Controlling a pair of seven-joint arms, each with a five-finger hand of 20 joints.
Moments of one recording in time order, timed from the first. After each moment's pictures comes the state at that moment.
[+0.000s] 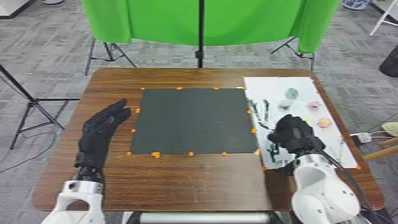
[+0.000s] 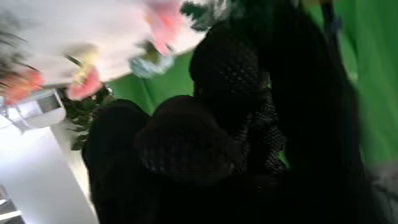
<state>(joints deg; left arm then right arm) 122.1 -70.6 -92.4 -118.8 66.1 4.1 18.3 -110.6 -68.1 83.5 -119.7 -142.9 -1.7 23.5</state>
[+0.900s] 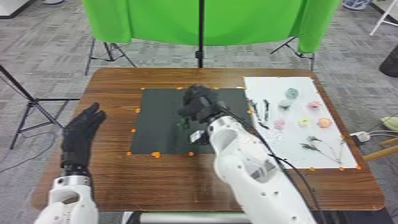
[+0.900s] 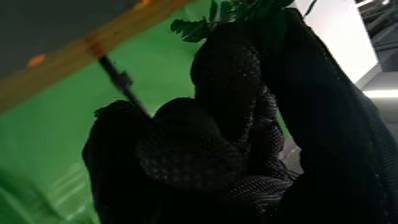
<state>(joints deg) 117.0 -64.9 -91.4 -107.9 53.0 13.5 22.1 -81.7 -81.6 56.3 -102.8 -136.5 -6.8 19.6</state>
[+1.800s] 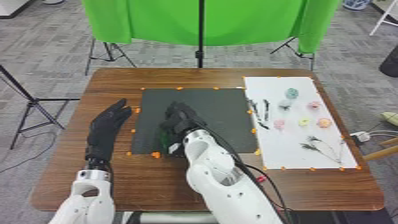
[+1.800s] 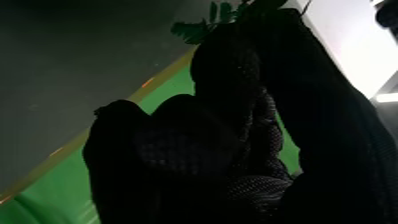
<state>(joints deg) 112.5 -66.0 -85.5 -107.0 55.3 8.9 21.2 -80.6 -89.3 51.5 -89.6 -136.3 1.4 21.5</state>
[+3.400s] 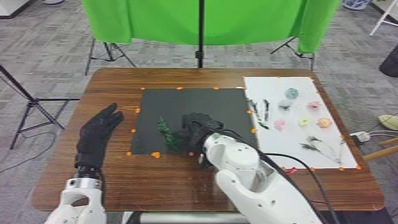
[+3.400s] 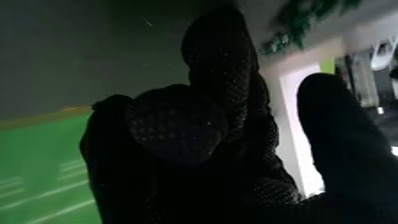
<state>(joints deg) 117.7 -66.7 -89.7 -109.8 55.5 7.9 21.2 -79.5 -74.2 48.8 -102.8 -143.0 -21.7 22.5</state>
